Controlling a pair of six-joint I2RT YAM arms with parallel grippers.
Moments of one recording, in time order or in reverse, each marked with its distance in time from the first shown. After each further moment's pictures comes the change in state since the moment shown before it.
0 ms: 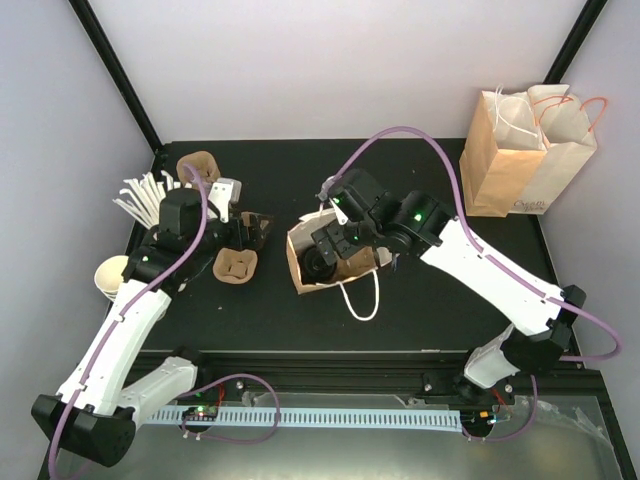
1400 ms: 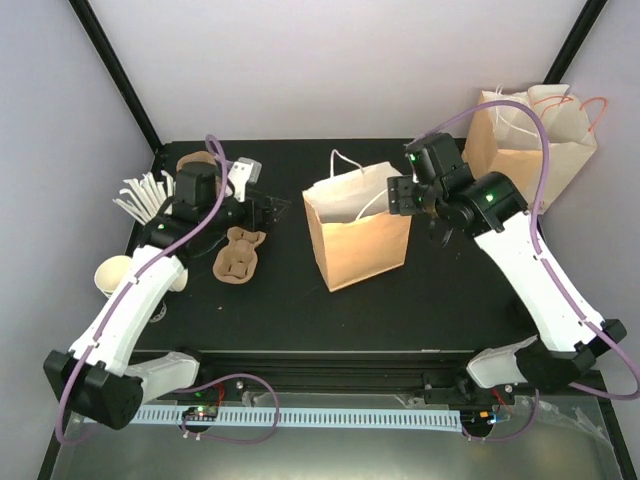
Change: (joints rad) left arm -0.022 0.229 0.151 0.063 0.189 0.076; right arm -0.299 -0.148 0.021 -0.056 0.121 0.092
